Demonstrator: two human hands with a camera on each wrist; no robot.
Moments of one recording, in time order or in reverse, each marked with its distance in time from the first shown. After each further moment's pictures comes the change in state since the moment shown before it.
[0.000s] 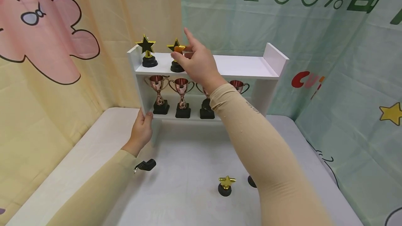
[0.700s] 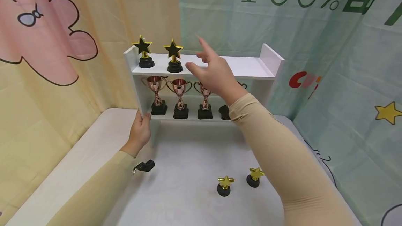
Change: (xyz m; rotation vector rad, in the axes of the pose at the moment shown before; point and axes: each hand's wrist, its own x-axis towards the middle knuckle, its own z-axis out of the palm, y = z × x) left_hand -0.002 0.001 0.005 0.010 0.027 -0.021; right_hand -0.036 0.014 -0.041 -0.115 -0.064 0.053
